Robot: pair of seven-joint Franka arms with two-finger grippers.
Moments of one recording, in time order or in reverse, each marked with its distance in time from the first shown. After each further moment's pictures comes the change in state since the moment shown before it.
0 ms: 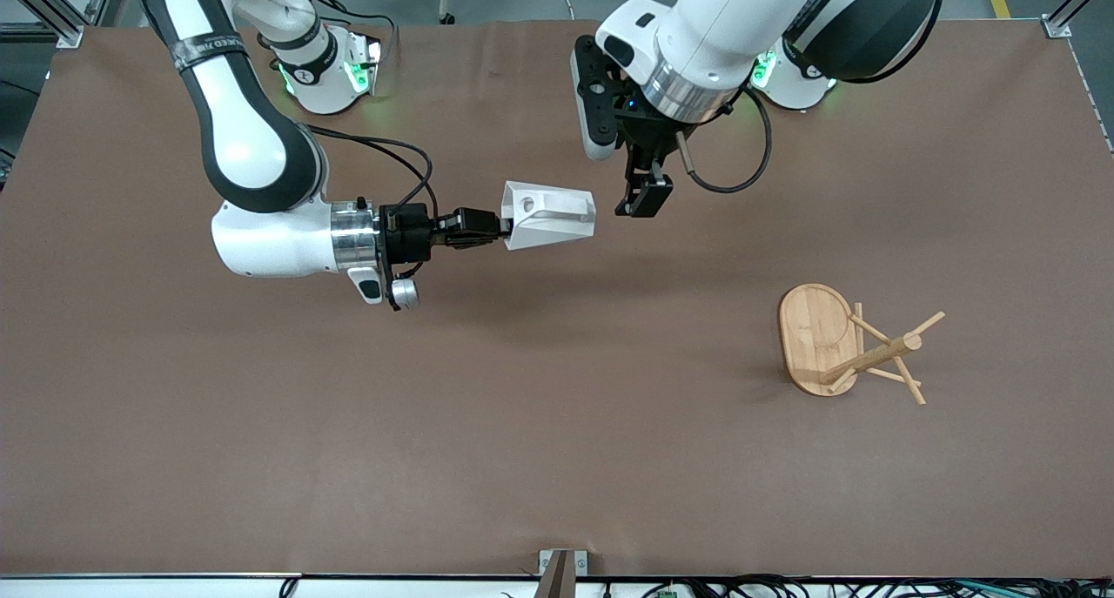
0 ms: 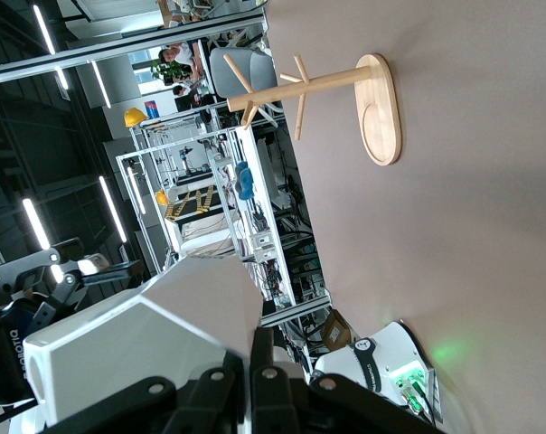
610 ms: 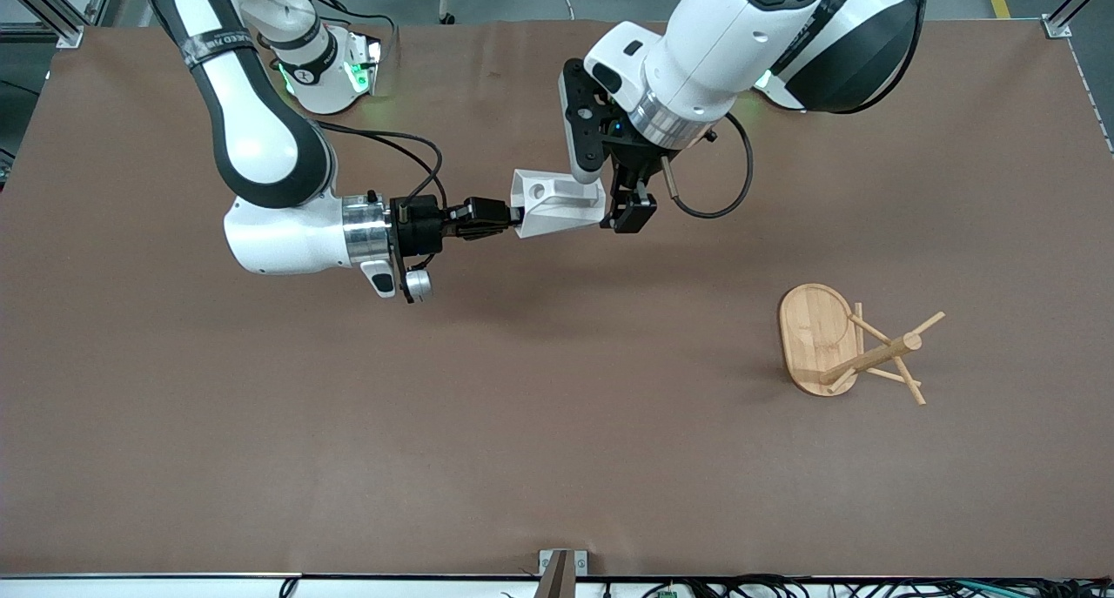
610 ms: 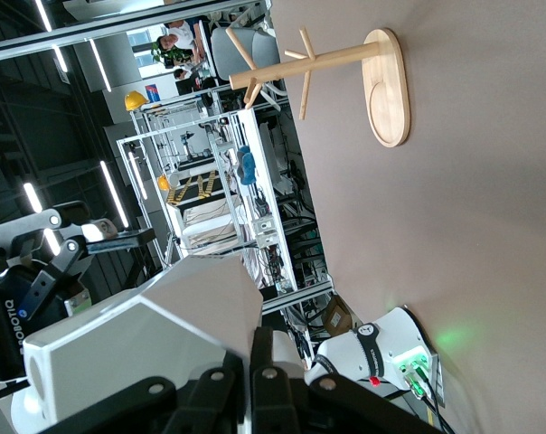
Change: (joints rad) left arm -0.009 0.062 -0.001 0.047 -0.014 0.018 0.000; right arm 0.001 0.000 0.022 0.001 0.000 -0.020 -0.001
